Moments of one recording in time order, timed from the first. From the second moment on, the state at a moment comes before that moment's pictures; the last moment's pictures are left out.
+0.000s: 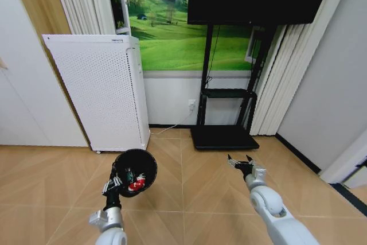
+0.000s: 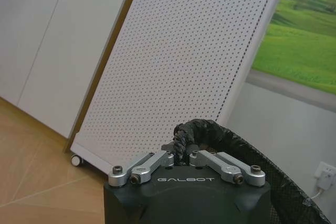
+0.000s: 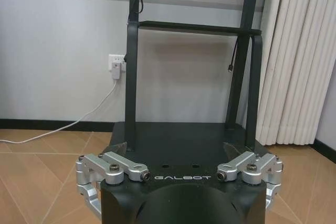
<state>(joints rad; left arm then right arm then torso) 1.52 -1.61 -0.59 -1.90 -0.37 -0.26 -0.19 -1.20 1.03 0.50 1.82 0.51 -0.30 0.27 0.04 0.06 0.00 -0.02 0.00</state>
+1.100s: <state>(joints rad) 1.53 -1.60 -0.63 -1.69 -0.38 -0.36 -0.22 -1.21 1.00 0.52 1.83 0.52 -0.30 0.27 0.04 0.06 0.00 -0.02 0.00</state>
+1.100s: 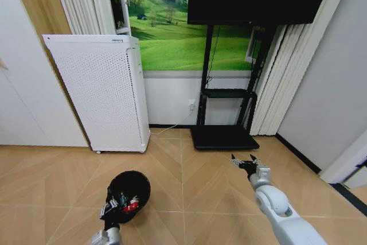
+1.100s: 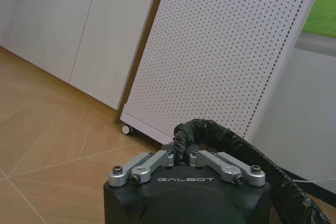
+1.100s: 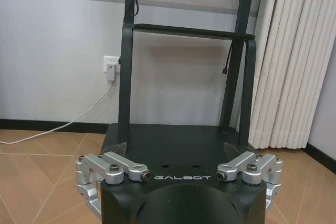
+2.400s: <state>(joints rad) 1.50 -1.55 -0.68 -1.99 -0.25 -0.05 -0.10 -1.21 0.99 0.54 1.91 0.57 -0.31 0.28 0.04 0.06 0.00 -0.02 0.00</state>
